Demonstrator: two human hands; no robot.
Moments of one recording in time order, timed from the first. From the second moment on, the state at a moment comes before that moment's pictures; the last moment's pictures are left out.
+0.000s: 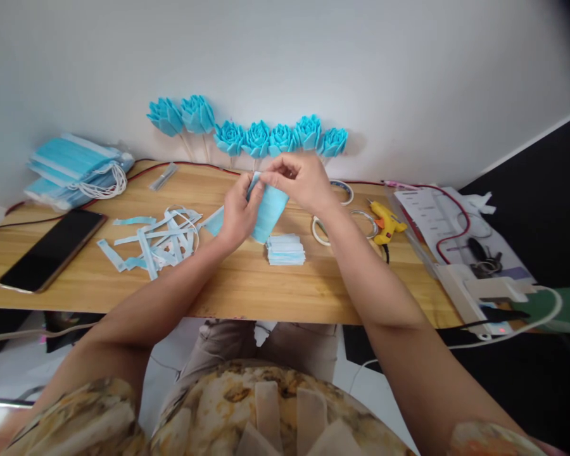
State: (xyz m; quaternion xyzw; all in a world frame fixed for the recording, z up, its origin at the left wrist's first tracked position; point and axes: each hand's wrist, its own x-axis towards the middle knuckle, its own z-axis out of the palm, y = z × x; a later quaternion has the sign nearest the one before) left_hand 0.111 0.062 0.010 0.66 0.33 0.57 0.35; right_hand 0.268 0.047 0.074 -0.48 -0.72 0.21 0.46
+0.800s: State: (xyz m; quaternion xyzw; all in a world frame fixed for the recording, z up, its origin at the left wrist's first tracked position) left_hand 0.114 0.057 0.011 0.73 0.29 0.40 0.47; right_hand 0.331 0.046 0.090 -0.52 -0.73 -0.07 0.45
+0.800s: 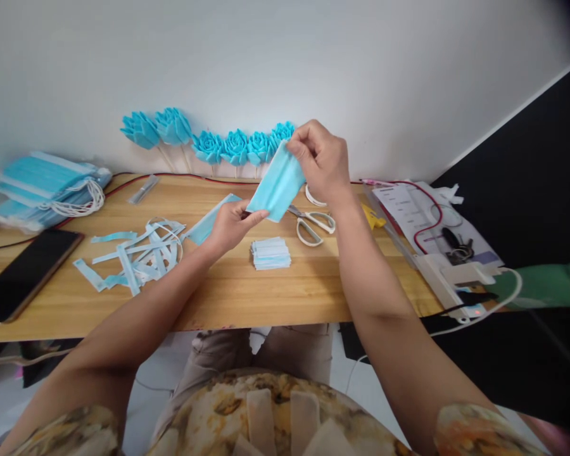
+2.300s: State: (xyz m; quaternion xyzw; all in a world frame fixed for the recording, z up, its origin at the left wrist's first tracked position) left_hand 0.093 0.079 0.029 0.74 0.18 0.45 0.47; right_hand 0.314 0.035 0.101 -0.49 -0.78 -0.07 0.38
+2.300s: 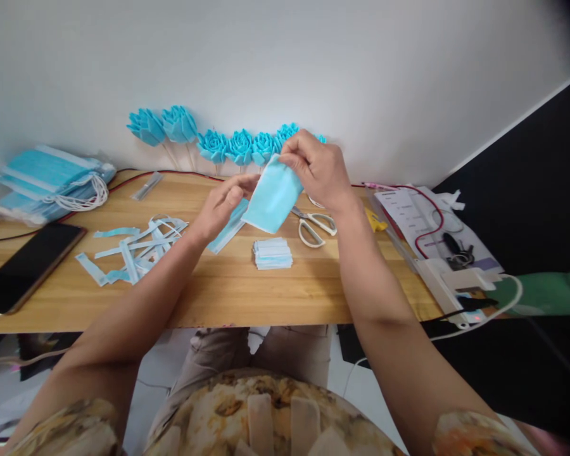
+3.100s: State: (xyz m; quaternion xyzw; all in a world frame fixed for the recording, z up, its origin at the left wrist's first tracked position) left_hand 0.098 0.078 0.024 0.76 0.24 0.38 0.48; right_hand 0.319 0.031 0.106 -0.53 -0.75 -0.09 0.38
